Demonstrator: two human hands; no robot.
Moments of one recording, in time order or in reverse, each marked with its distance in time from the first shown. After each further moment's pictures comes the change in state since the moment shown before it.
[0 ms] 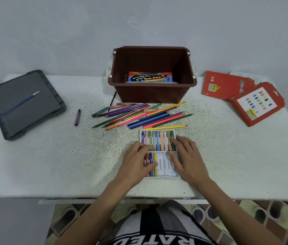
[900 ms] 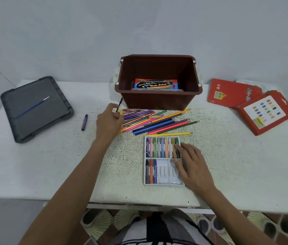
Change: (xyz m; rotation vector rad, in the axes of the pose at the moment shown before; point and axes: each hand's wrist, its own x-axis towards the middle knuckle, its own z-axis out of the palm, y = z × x) left_hand 0.101 -0.047 -0.101 -0.107 0.452 -0.309; right_hand 0.001 0.002 0.000 0.019 -0.017 0.006
